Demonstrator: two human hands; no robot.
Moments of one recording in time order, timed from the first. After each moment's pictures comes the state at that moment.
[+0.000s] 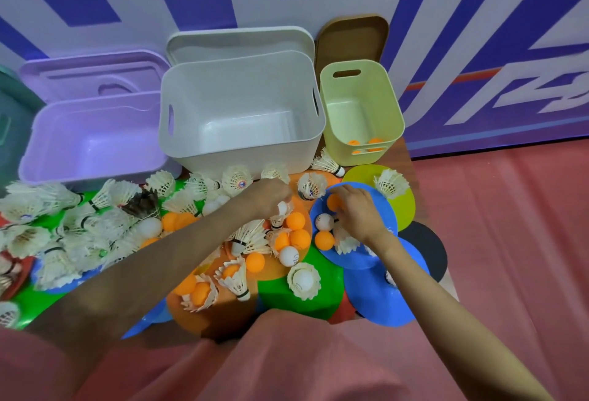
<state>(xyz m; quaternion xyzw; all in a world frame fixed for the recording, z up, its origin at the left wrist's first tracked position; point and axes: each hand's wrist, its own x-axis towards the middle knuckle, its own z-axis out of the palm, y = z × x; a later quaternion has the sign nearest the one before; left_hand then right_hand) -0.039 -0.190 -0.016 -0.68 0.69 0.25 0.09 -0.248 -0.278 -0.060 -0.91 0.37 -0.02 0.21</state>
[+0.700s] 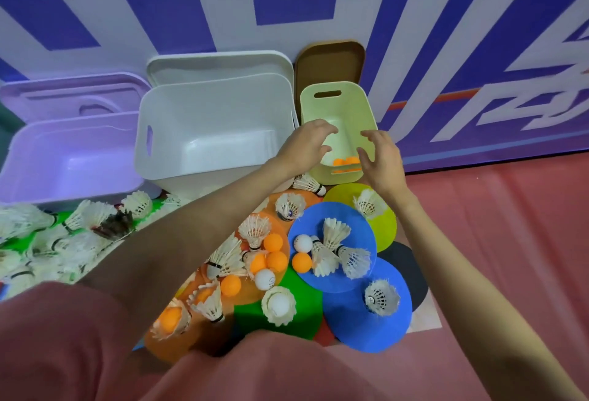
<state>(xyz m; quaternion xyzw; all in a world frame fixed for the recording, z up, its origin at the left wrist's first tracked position) -0.081 -0.337 0.020 -0.69 0.67 0.14 -0.22 -0.257 -0.402 0.000 -0.84 0.44 -0.24 0.21</state>
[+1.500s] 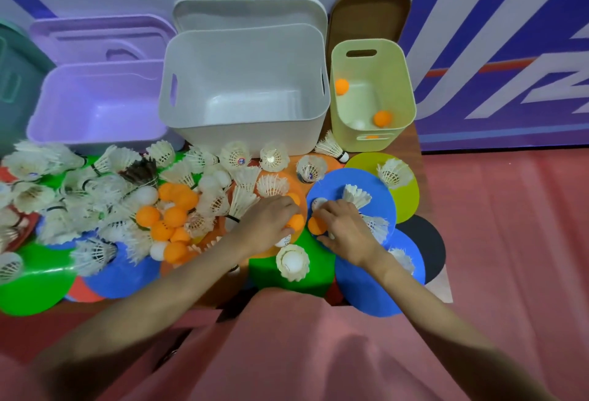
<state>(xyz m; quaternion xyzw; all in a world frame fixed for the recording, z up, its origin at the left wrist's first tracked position) -0.101 -0.126 -0.041 -0.71 0.66 0.23 -0.07 -0.278 -0.238 -0.068 -0.96 0.19 -0.01 0.18</state>
